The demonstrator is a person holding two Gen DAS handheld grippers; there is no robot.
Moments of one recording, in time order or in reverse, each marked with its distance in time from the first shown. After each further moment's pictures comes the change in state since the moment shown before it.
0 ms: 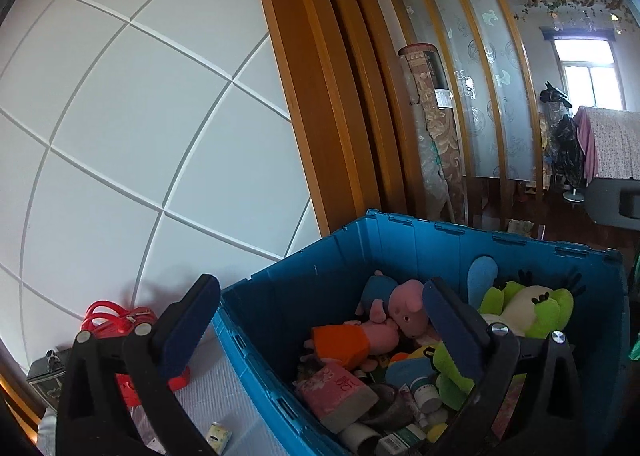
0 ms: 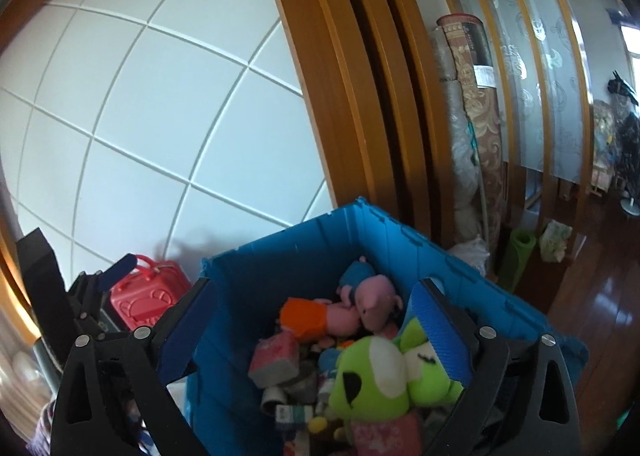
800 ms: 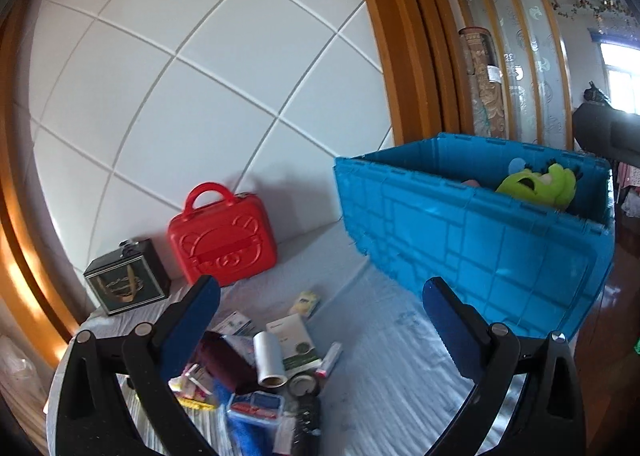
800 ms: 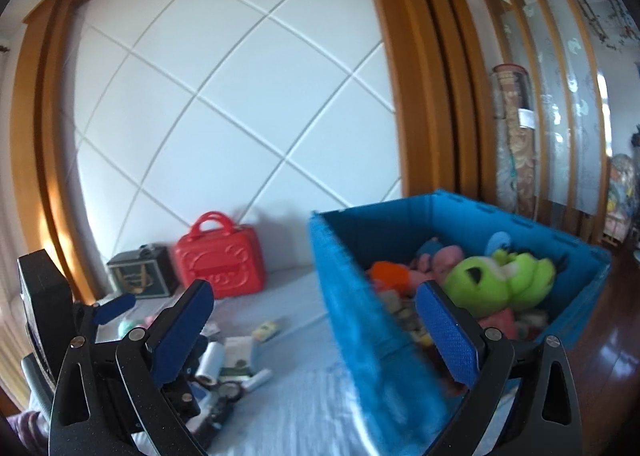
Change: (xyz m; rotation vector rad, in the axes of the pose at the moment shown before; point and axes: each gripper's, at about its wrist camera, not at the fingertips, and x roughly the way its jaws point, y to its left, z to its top) left arm -0.207 0.141 -0.198 -0.113 0.135 0.180; right arm -0.103 0.196 -0.172 -0.189 -0.103 0.097
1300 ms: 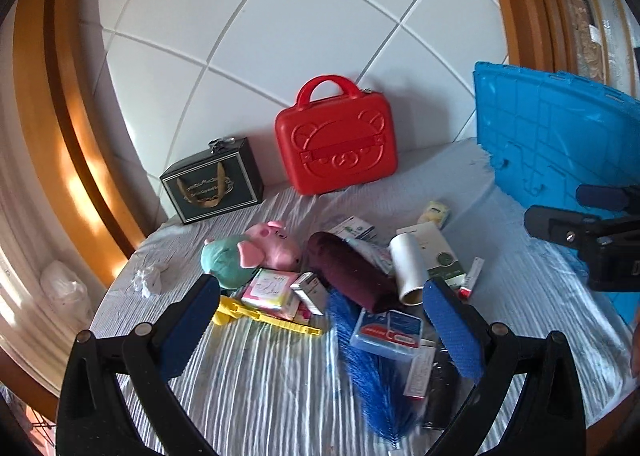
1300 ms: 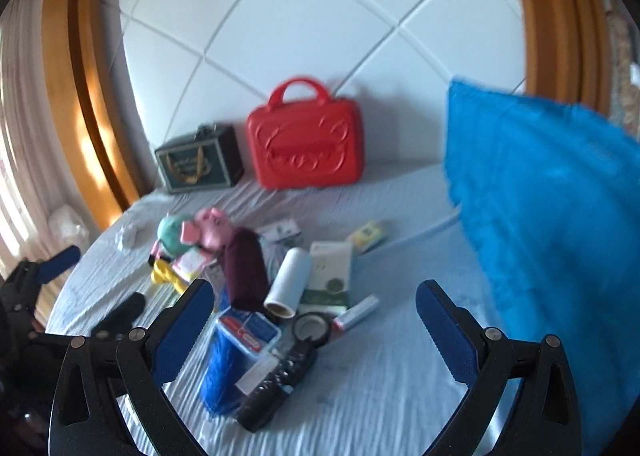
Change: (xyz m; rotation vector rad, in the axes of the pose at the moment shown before) left arm 0.056 0.115 -0.097 -0.113 0.247 0.301; right arm 0.195 0.130 -0.116 -0.102 0.399 0.252
